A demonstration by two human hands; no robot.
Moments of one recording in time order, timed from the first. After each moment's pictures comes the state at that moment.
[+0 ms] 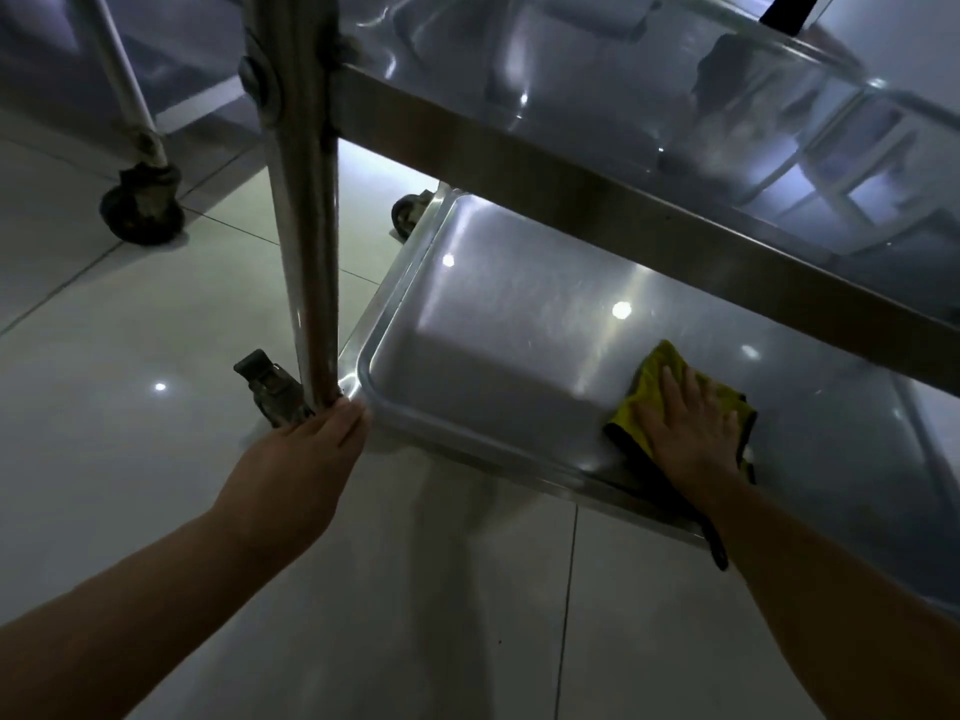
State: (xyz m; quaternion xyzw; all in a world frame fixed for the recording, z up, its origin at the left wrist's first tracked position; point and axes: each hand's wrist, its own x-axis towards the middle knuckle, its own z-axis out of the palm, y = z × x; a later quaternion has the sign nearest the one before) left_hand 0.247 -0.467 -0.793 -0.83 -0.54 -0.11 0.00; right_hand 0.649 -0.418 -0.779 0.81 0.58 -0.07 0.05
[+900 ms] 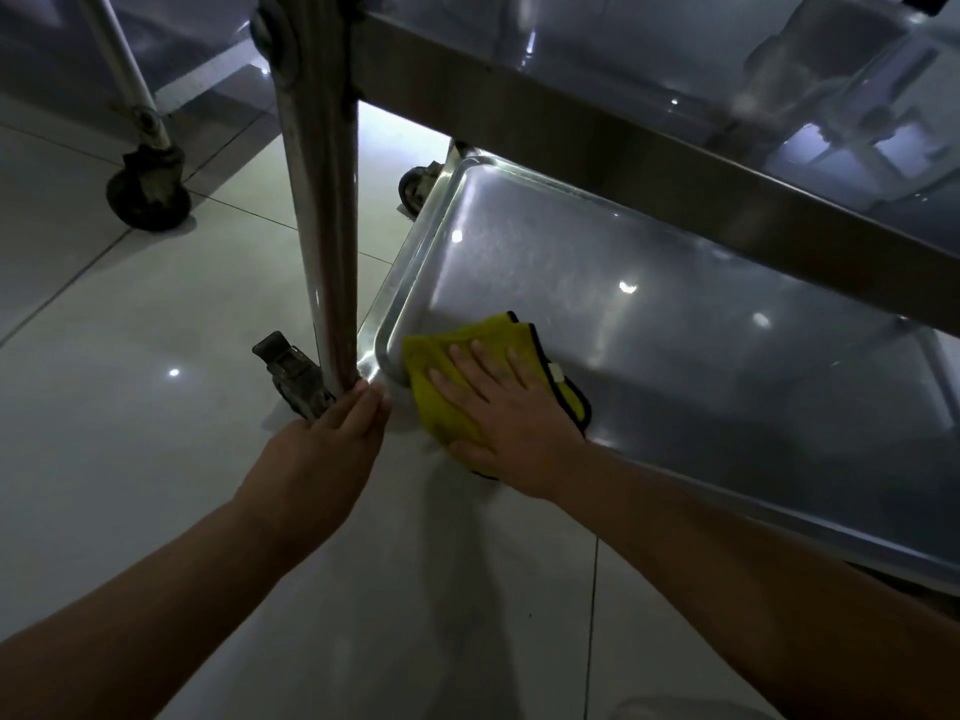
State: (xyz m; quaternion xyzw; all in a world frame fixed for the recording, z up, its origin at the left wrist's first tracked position) left_hand 0.236 -0.465 -0.784 -0.88 -0.47 -0.04 0.07; right_hand 0.471 -0.415 -0.807 0.43 0.90 0.05 0.07
